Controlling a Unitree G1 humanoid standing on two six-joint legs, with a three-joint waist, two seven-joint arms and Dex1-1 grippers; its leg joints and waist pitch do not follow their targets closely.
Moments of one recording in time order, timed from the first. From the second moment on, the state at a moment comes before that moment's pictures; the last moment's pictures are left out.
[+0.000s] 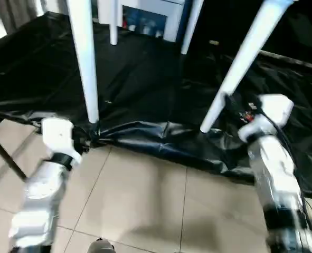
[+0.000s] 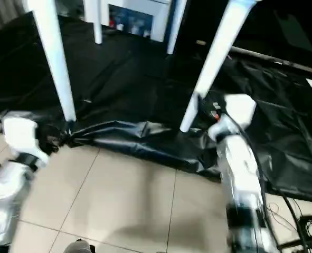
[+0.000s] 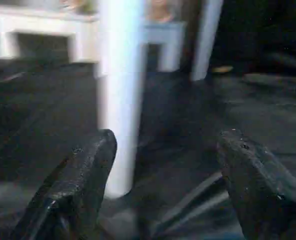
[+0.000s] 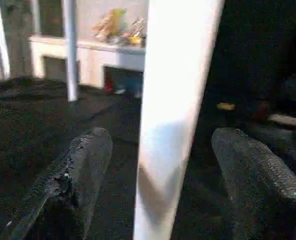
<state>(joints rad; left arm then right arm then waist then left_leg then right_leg) -0.03 0.30 0.14 -0.25 -0.26 0.21 -0.33 -0.49 -0.21 -0.16 0.44 0.24 -0.07 0.34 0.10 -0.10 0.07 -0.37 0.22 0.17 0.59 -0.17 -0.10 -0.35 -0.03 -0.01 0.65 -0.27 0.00</state>
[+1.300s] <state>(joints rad) 0.01 0.32 0.17 -0.42 -0.13 0.39 -0.10 -0.23 -0.10 -0.13 0.19 0.30 -0.08 0.41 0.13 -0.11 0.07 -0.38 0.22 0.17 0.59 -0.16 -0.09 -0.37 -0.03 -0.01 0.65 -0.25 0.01</state>
